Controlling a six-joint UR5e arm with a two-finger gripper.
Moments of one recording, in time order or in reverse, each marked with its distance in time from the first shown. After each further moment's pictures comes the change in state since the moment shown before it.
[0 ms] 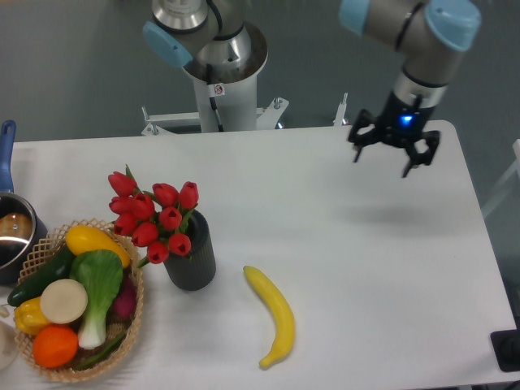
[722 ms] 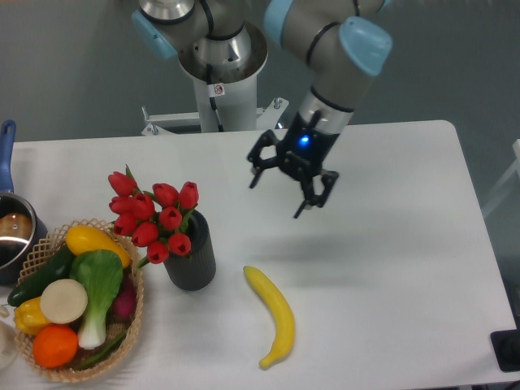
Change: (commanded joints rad) arm -0.249 0.024 -0.037 0.032 -0.178 0.005
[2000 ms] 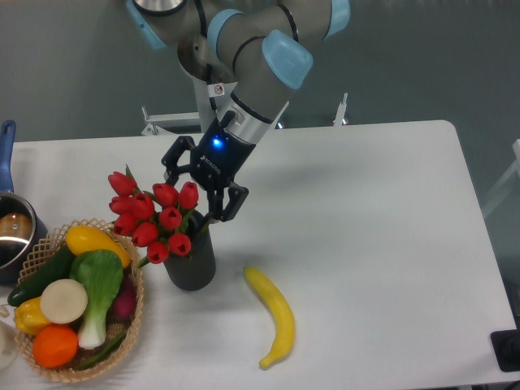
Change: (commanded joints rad) arm -0.166 -0.021 -0.080 0.267 -0.120 -0.129
